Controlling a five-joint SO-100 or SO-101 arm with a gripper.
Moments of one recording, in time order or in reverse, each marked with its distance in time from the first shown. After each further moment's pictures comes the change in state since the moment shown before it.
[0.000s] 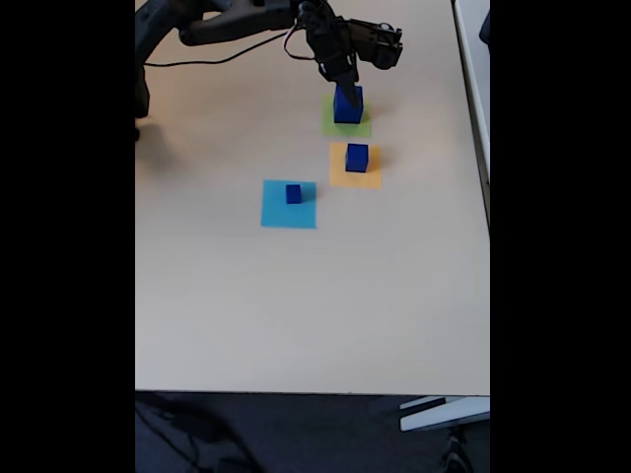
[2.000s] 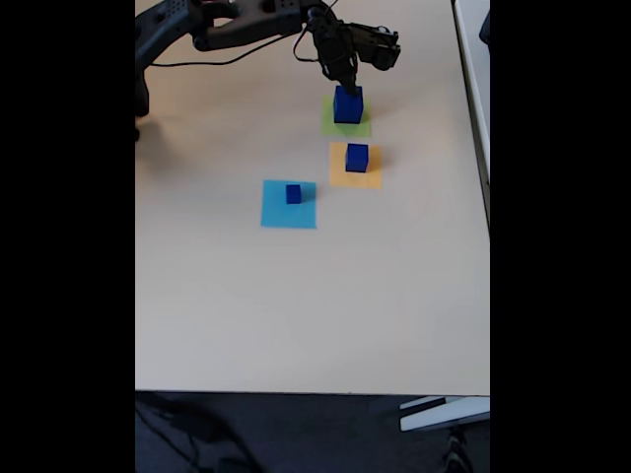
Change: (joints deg) arm -3.2 -9.5 -6.3 -0.3 0.5
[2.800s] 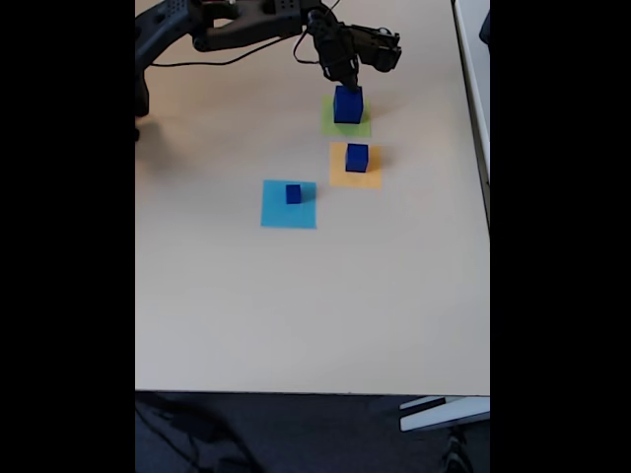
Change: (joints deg) arm 0.8 0.0 2.0 -2.0 0.0
